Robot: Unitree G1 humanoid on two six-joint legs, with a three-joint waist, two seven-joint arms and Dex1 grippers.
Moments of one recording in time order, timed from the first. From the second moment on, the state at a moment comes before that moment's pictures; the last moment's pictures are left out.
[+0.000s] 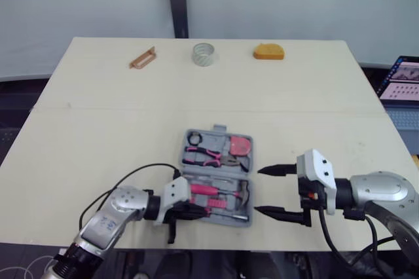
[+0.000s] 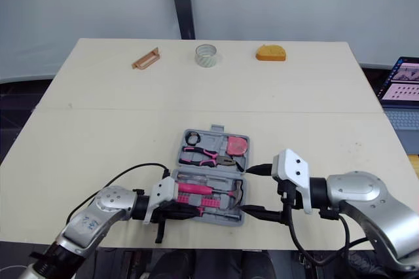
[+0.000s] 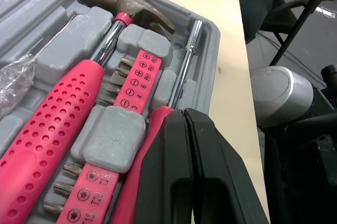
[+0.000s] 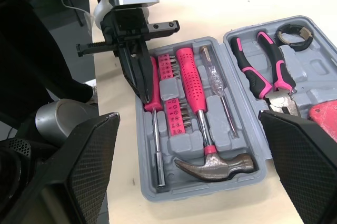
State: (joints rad) left arm -0.09 0.61 -0.32 -0.23 -0.23 0.40 -0.98; right arm -0.01 -0.91 -0.08 -0.67 0.65 0.64 0.98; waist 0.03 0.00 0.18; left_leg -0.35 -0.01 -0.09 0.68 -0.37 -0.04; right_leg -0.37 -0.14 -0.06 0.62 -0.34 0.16
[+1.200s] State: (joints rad) left arm -0.10 0.75 0.12 -0.13 -0.38 0.51 -0.87; right arm -0.02 -0.76 -0.17 -0.40 0.63 0.61 0.84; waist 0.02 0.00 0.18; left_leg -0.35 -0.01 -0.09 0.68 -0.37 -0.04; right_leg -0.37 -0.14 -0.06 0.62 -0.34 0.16
